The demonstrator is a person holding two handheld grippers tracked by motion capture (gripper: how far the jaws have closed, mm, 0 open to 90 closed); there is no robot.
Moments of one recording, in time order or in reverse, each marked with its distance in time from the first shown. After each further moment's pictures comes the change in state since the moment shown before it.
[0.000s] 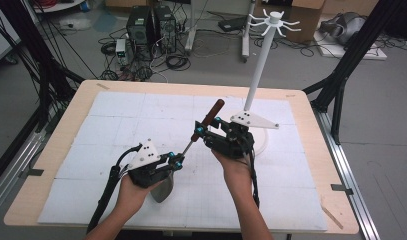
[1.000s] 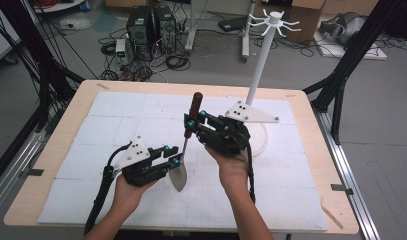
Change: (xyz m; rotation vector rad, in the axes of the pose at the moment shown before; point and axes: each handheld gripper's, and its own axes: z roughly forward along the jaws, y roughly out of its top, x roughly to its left) left arm 0.009 0.005 -0.021 -0.140 -0.005 -0.057; right arm 0.028 0.030 -0.005 -0.065 0.152 -0.055
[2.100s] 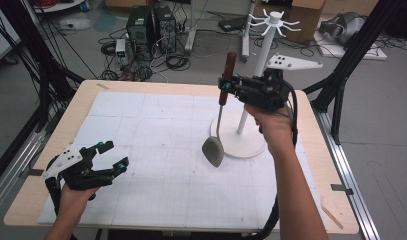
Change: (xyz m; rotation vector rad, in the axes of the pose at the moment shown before) left arm 0.066 -0.042 -0.098 -0.094 0.169 -0.079; right arm -0.079 0.085 -0.030 0.083 0.056 -0.067
